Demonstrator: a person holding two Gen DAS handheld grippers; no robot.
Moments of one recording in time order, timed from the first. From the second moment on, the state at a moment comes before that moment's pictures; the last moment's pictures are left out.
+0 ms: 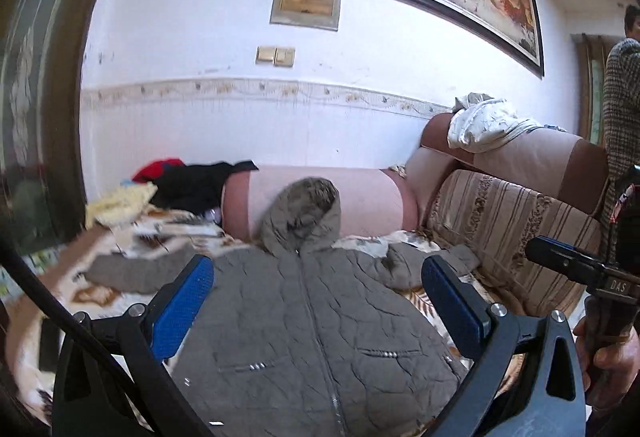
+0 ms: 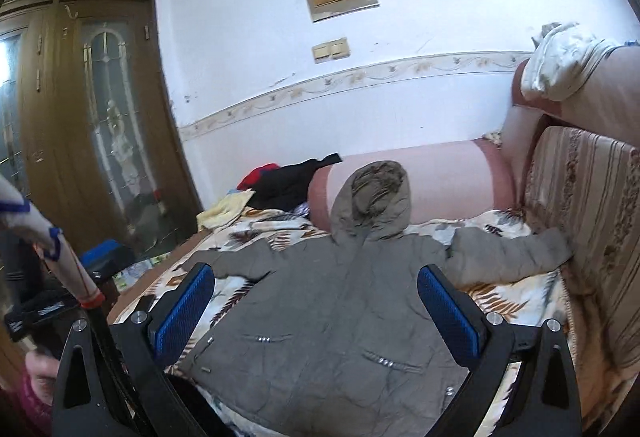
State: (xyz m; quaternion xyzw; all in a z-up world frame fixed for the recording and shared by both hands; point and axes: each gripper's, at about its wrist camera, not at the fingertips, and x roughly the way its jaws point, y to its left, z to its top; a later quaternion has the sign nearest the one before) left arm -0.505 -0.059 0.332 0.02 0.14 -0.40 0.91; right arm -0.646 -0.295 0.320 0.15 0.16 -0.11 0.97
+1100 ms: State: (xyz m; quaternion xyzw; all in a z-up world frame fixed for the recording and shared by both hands) left arm -0.314 -0.162 0.147 0.04 0.29 -0.29 0.91; right arm -0.524 -0.393 0.154 0.17 0.31 -0.18 0.92
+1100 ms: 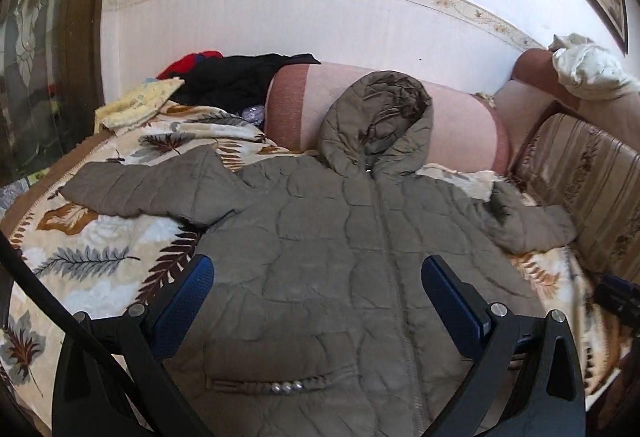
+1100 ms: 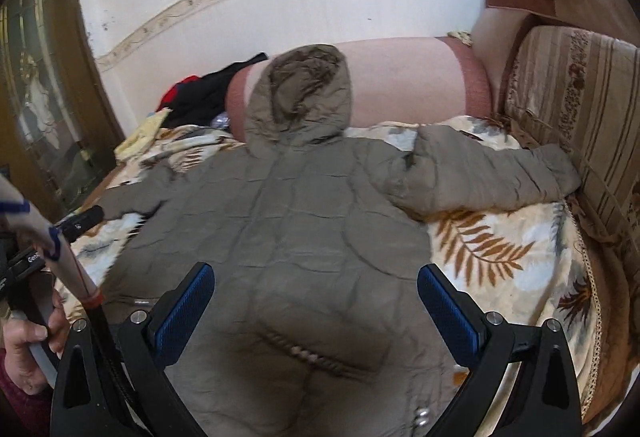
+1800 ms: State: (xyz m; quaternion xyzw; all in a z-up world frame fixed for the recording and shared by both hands) left arm -0.309 -0.204 0.150 0.05 0.30 -0.32 0.90; right arm -0.526 -0.419 0.123 0.24 0.32 -0.19 0.90
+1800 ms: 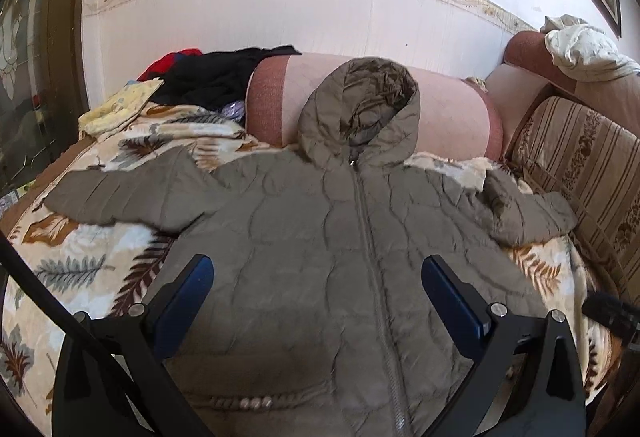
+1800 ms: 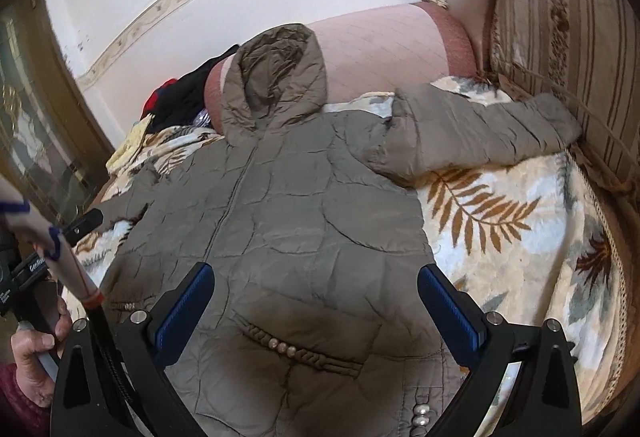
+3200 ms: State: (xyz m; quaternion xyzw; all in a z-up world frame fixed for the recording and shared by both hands) left arm -0.273 -0.256 0.084 0.11 0.38 -0.34 0.86; right arm -0.589 -0.627 0.096 0.38 0.24 -0.37 0.81
